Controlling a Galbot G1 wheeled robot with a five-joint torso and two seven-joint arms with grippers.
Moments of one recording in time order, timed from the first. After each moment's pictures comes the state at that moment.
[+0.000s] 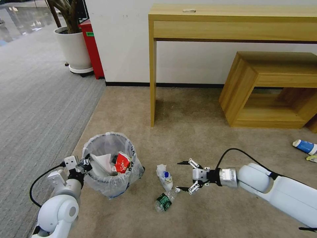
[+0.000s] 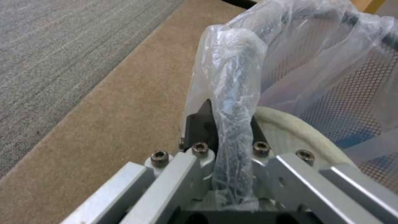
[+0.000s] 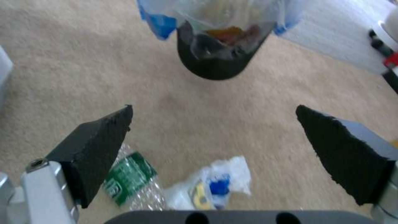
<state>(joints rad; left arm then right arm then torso) 1.45 -1.25 -0.67 -2.03 -0.65 0.38 -0.27 -0.61 0.53 -0.50 1.74 0.32 0.25 -0.54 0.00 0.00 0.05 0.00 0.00</state>
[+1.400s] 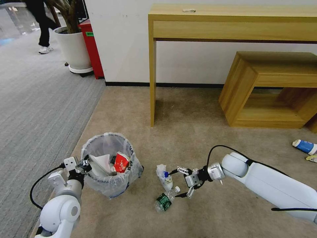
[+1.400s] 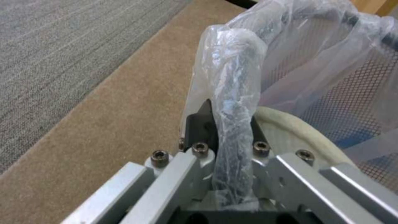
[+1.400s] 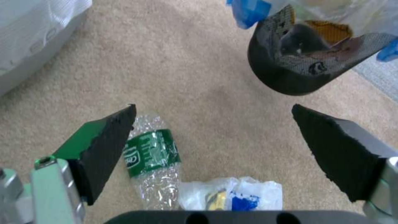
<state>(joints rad) 1.43 -1.29 -0.67 -2.02 -0.63 0.38 -0.28 -0.45 0.72 -0.59 1.45 0.15 0.49 -0.86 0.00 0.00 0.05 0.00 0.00</state>
